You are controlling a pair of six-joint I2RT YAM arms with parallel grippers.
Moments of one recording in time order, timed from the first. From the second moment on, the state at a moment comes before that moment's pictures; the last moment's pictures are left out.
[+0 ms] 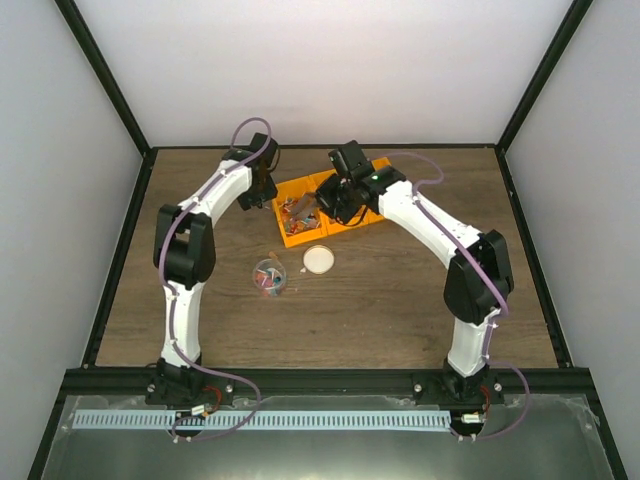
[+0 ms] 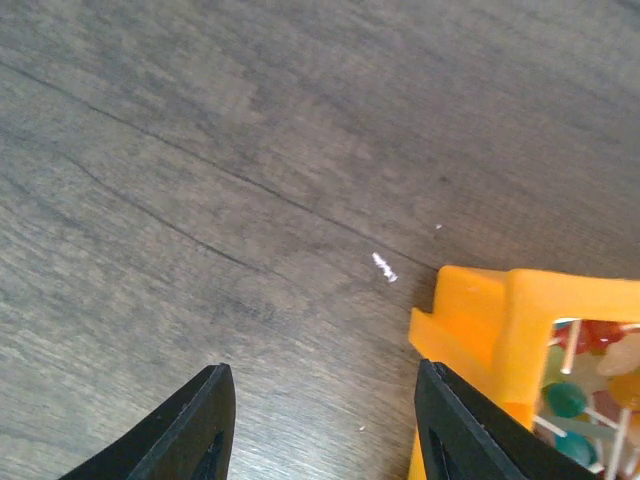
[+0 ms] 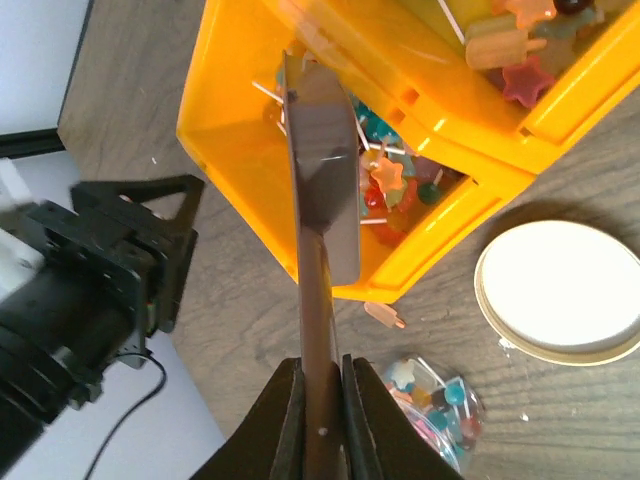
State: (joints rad) left arm -0.32 2.18 1.89 -0.96 -0.24 -0.76; right arm 0.60 1.85 1.67 -0.70 -0.18 1.30
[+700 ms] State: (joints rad) left arm -0.36 2.19 1.99 -0.99 -0.14 -0.70; right arm 0.61 1.86 1.67 -0.84 -0.19 1.38
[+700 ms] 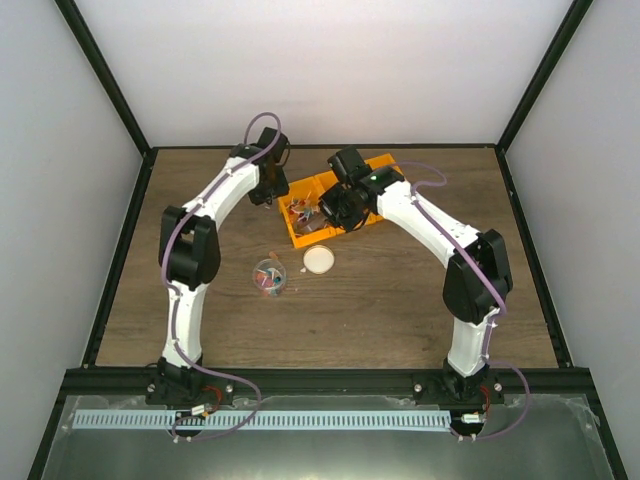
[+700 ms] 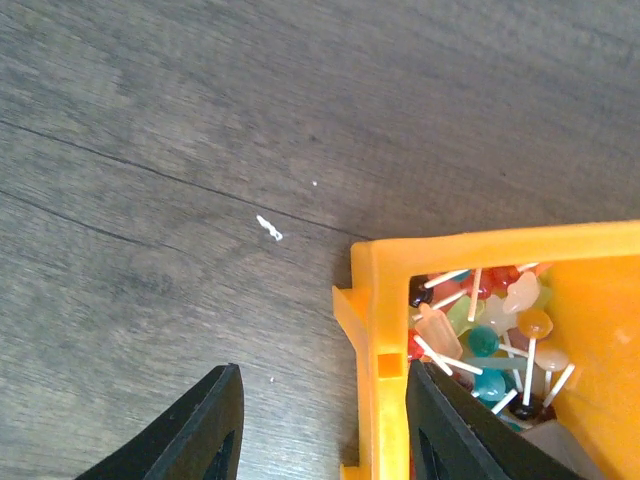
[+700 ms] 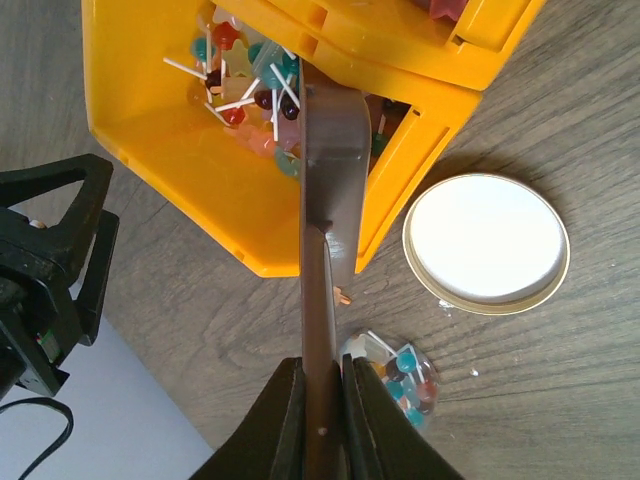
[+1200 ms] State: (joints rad) left arm -0.42 2.25 1.96 -0.99 -0.12 -0.71; right arm 0.61 1.84 1.67 -0.89 -0.15 1.39
